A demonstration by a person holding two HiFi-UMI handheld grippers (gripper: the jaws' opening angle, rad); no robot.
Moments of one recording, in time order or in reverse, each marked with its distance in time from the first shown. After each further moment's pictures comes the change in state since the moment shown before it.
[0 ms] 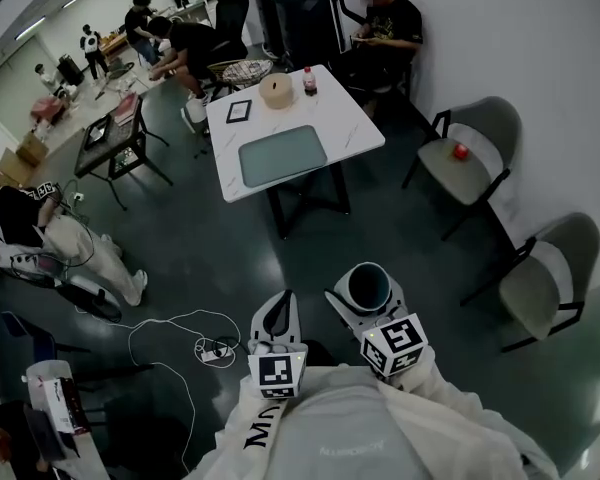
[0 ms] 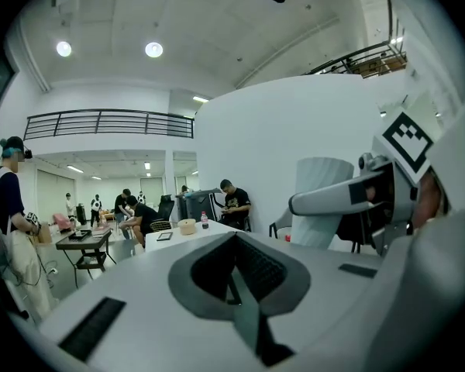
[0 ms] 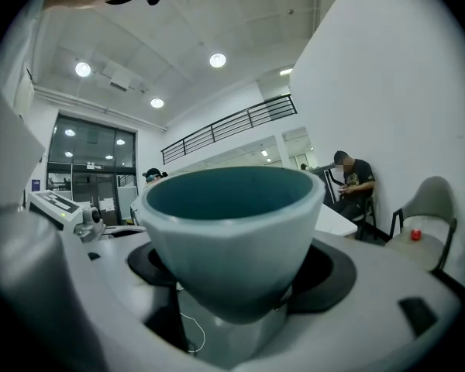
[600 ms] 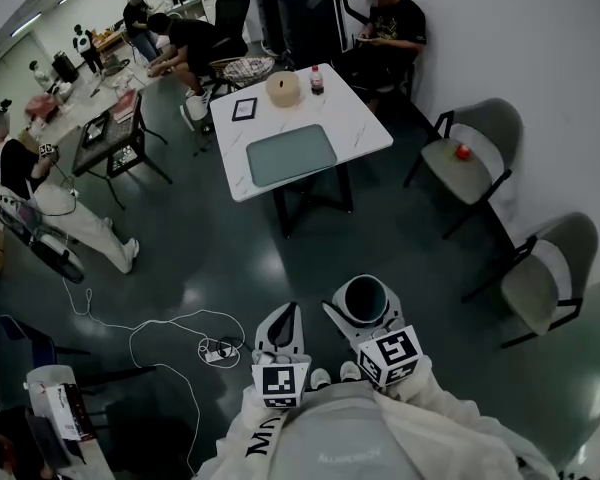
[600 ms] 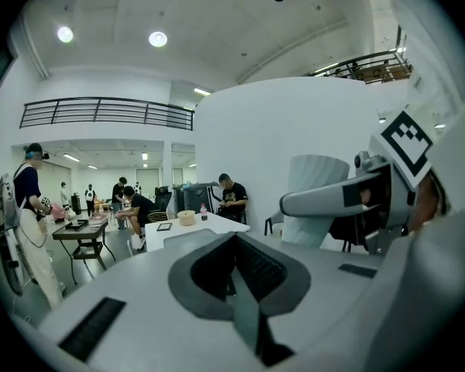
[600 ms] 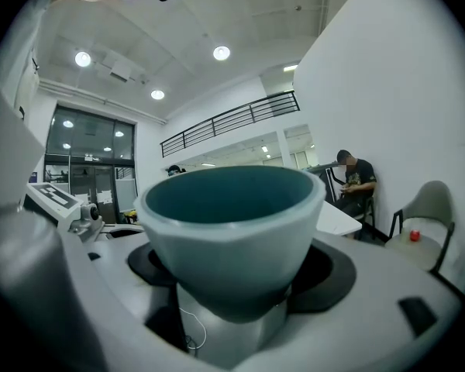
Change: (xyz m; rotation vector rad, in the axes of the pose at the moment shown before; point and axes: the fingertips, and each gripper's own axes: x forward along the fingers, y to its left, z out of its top) left arm -0.030 0.038 -0.017 -0.045 0.050 -0.045; right arm 0.024 0.057 -0.013 -0.030 0.041 -0.019
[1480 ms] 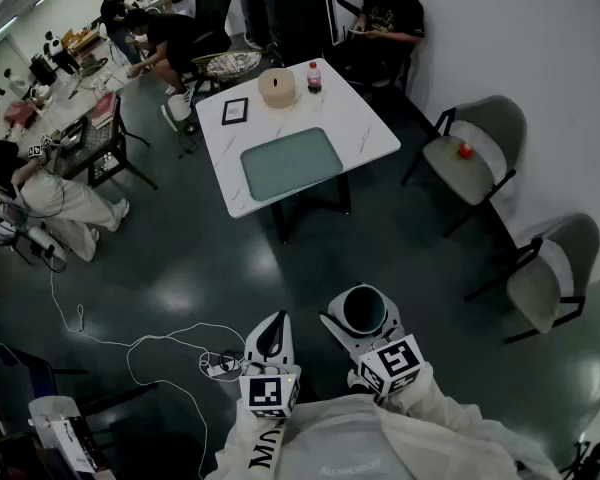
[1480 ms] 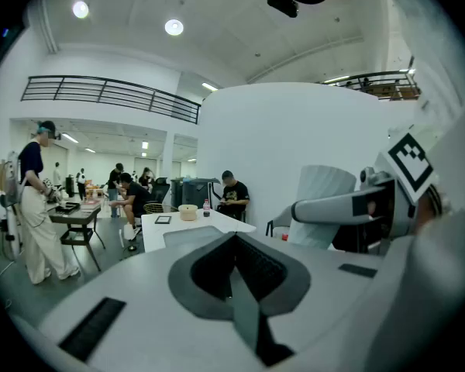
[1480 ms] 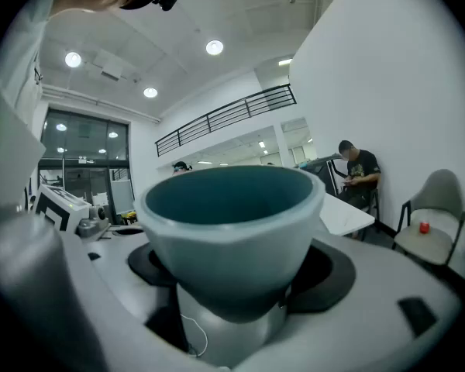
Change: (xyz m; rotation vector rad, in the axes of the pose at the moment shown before) left arm 0.053 0.102 -0.020 -0.111 0.023 -0.017; right arm 0.102 0.003 -0.009 0.049 0.023 0.004
